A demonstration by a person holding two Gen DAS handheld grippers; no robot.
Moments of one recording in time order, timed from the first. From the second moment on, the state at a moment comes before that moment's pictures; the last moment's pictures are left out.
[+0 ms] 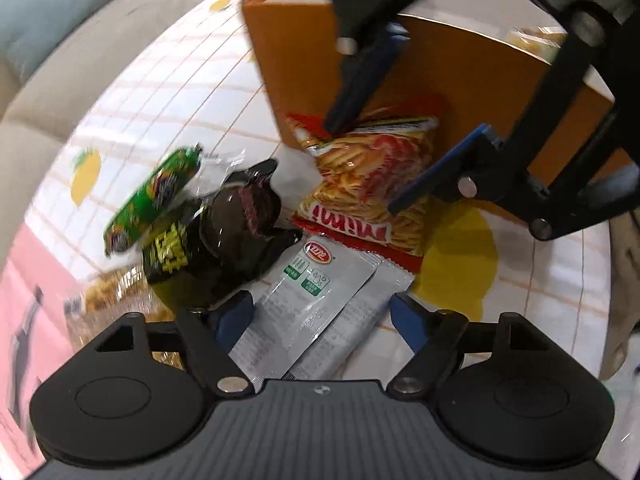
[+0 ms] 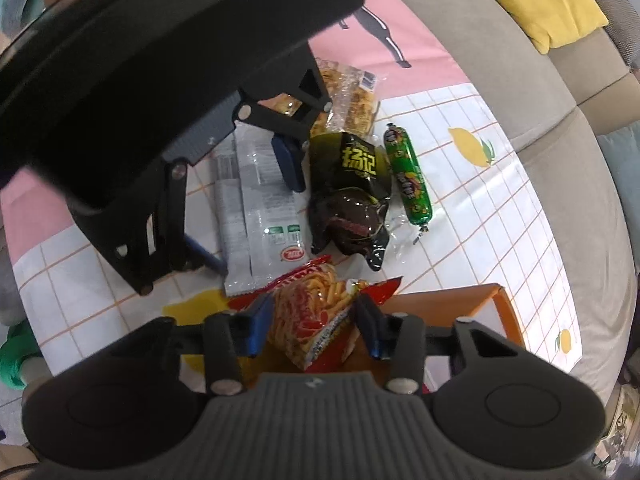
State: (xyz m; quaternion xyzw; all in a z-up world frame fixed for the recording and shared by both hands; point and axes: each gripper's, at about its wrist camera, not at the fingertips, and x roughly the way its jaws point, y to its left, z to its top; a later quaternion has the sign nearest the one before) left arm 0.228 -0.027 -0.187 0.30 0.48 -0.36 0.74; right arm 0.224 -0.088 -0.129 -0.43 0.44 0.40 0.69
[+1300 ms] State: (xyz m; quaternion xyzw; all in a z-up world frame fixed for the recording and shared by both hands) left arm 0.149 0.141 -0.157 -0.15 0.64 0.00 0.76; right arm 0.168 -0.073 -0.145 -0.03 0.51 0.25 0.82
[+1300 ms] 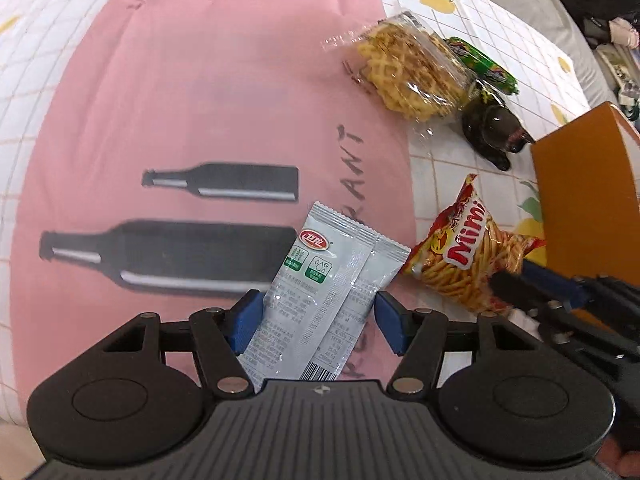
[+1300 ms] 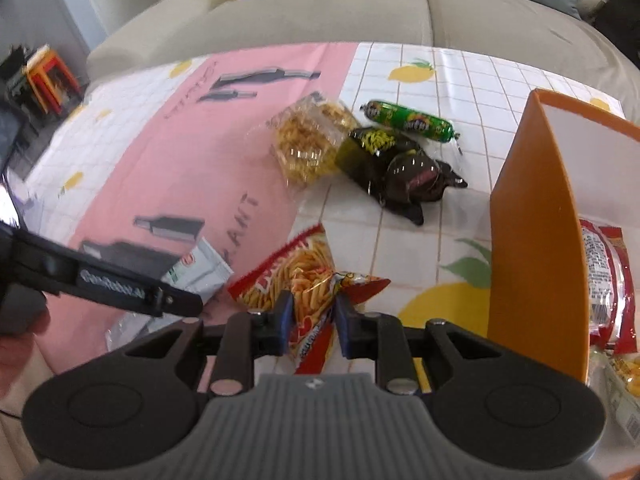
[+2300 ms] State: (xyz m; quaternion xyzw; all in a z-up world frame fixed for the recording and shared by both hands) left arm 0.119 0.102 -0.168 0.05 0.66 -0.10 0.75; right arm 0.164 -0.029 -0.147 -0.33 0.43 0.41 0.73
